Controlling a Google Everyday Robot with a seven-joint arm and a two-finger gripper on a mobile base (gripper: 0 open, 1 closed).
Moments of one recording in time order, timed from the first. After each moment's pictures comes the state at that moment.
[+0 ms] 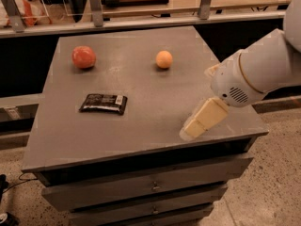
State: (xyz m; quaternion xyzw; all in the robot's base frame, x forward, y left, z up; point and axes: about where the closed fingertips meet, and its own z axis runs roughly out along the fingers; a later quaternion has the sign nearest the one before) arm 0.459 -0.121 0.904 -0.51 0.80 0.11 0.29
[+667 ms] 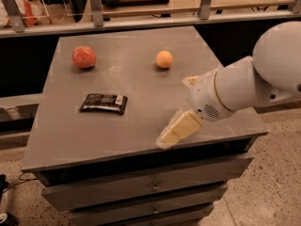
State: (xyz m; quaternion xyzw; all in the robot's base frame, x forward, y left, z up) arm 0.465 -0.071 0.874 -0.51 0.78 0.15 0.34
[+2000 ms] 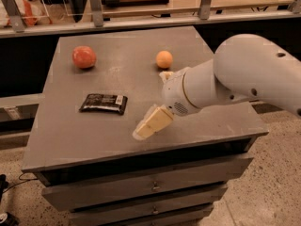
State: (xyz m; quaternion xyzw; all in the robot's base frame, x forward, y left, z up) arm 0.501 -0.014 0.863 -0.53 0.74 0.14 0.38
